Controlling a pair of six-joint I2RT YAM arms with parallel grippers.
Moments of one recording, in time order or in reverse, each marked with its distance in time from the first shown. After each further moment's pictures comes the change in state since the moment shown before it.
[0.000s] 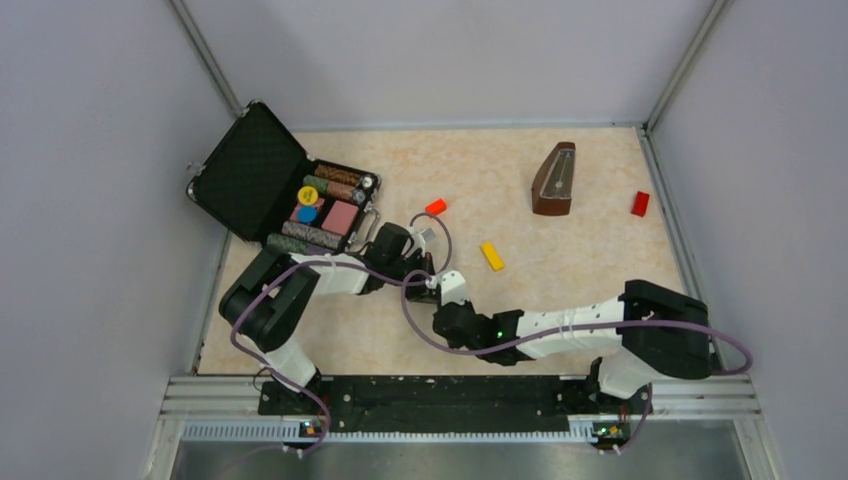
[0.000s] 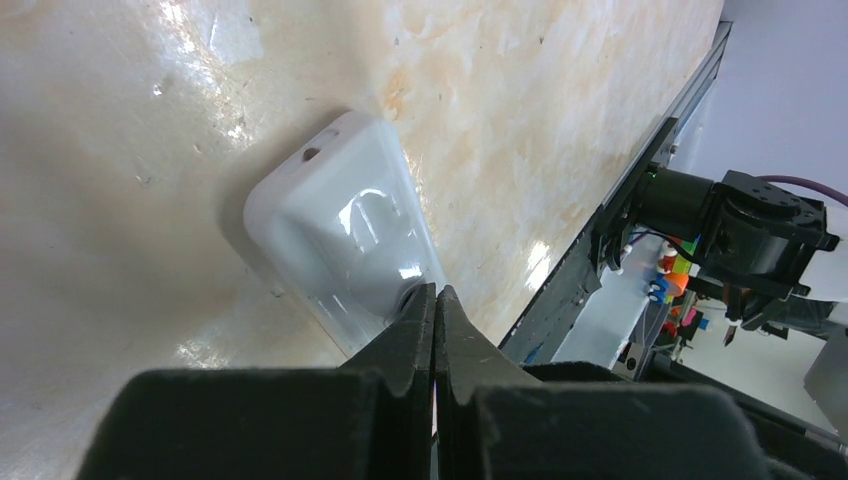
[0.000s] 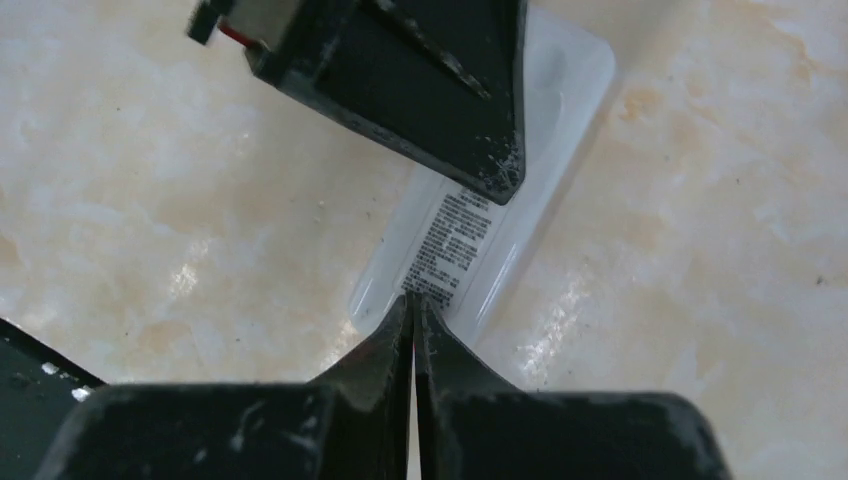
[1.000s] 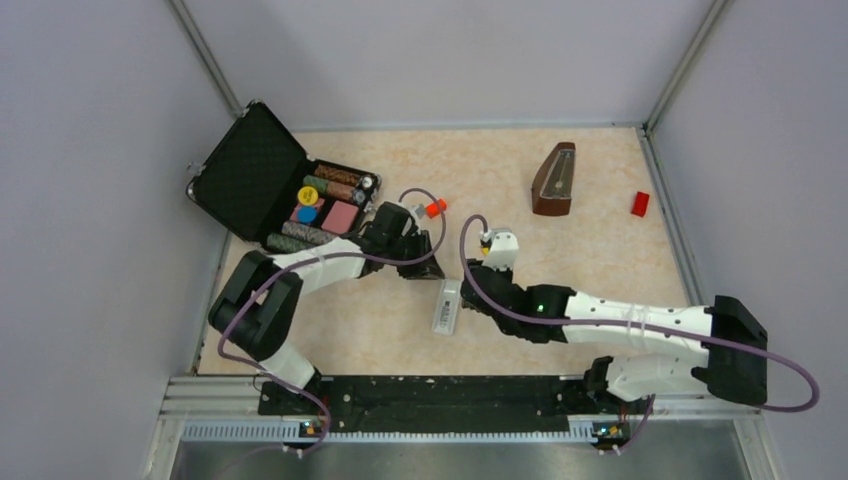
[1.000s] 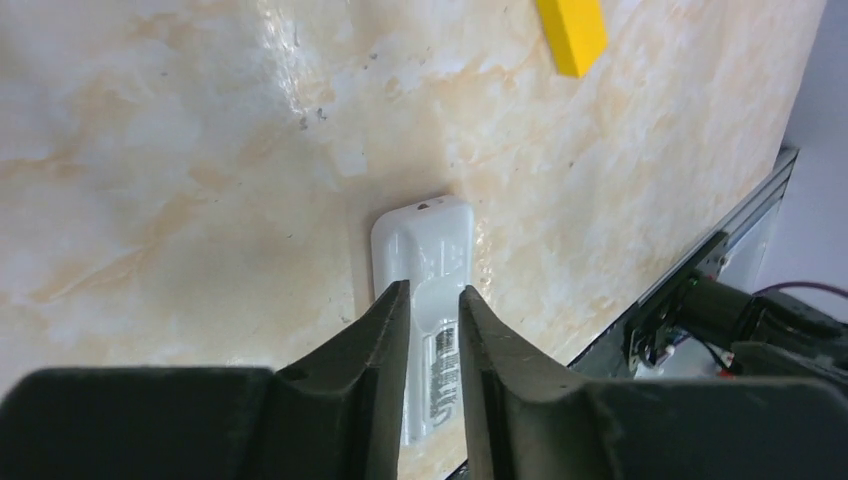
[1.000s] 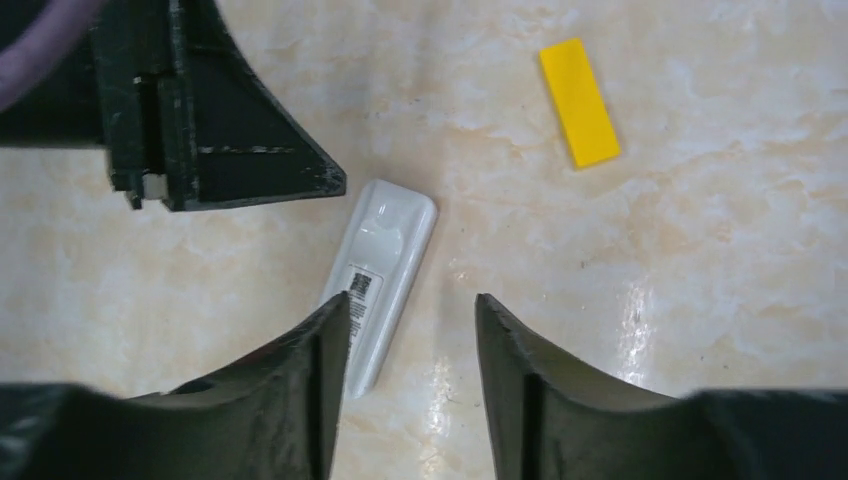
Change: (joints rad) left arm 0.023 -0.048 0.165 -0.229 -0.226 0.038; right arm -0.109 -0.298 0.111 -0.323 0.183 0.212
